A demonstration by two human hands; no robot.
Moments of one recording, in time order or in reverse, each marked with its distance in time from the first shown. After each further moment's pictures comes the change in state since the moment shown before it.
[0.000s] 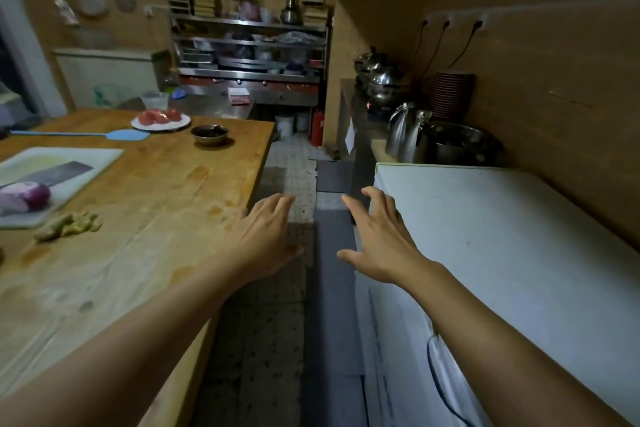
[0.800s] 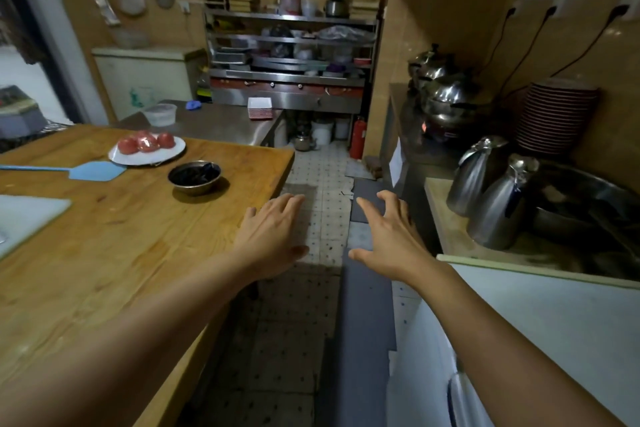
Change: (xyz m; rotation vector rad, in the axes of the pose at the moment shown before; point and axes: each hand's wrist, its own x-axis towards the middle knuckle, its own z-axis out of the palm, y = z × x) left_hand 0.428 -0.103 0.112 0.007 -0.136 -0.090; right_hand 0.457 0.181 0.108 0.094 -0.095 -0.058
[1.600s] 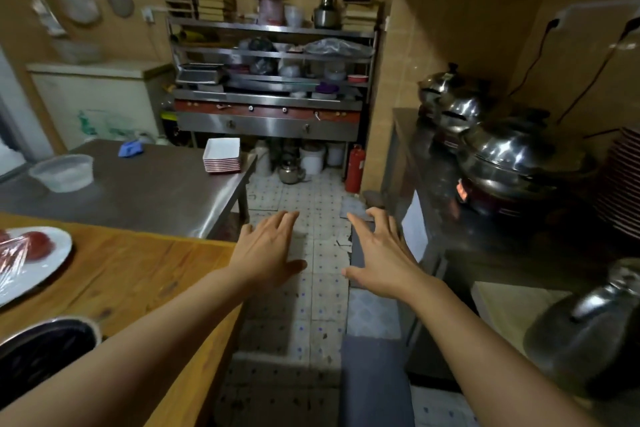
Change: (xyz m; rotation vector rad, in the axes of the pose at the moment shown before) left_hand 0.507 -0.148 0.076 -0.007 -0.042 -0.026; right_hand 0.502 0.148 0.072 0.026 -0.058 -0.005
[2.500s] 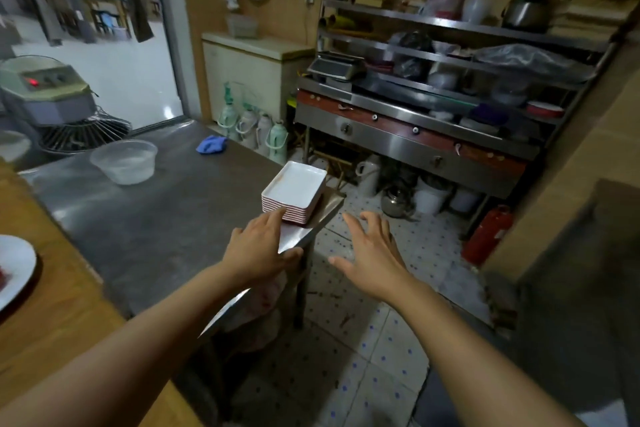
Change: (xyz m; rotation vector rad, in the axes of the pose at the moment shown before) left_hand 0.363 -0.241 0.059 -0.114 0.123 -0.625; right_hand 0.515 0.006 0.101 0.088 -0.199 -0.420
